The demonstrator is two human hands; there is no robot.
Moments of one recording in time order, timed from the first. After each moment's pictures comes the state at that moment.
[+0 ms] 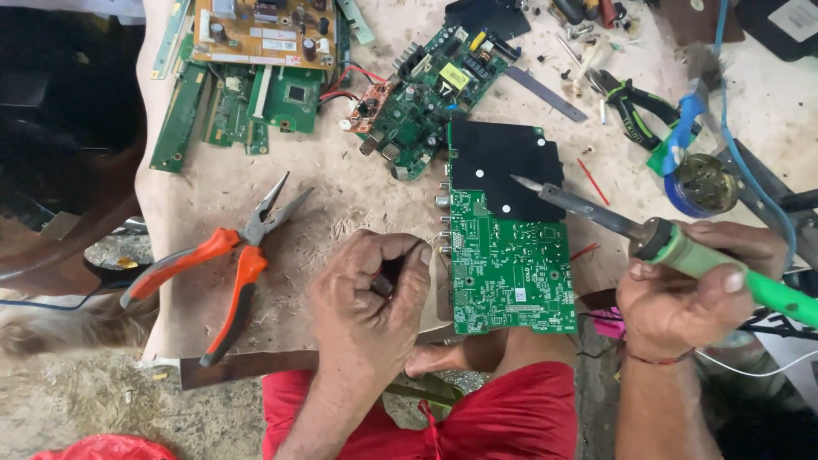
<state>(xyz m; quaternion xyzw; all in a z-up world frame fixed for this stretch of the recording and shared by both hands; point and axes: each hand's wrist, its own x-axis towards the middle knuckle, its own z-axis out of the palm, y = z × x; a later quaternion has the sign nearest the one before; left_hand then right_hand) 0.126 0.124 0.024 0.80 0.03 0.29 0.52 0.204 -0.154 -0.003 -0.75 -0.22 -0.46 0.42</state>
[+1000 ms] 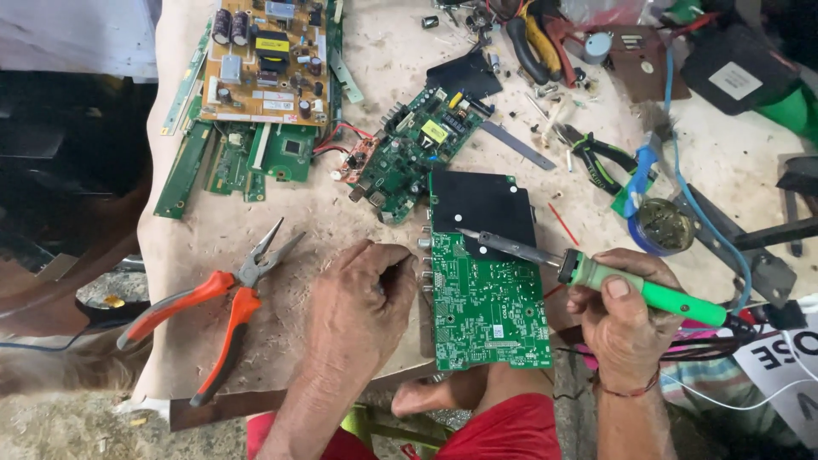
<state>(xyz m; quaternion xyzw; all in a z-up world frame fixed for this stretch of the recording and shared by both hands) 0.161 0.133 0.021 0.89 0.03 0.16 0.43 0.198 -0.148 -0.001 -0.68 -0.05 -0.17 0.71</state>
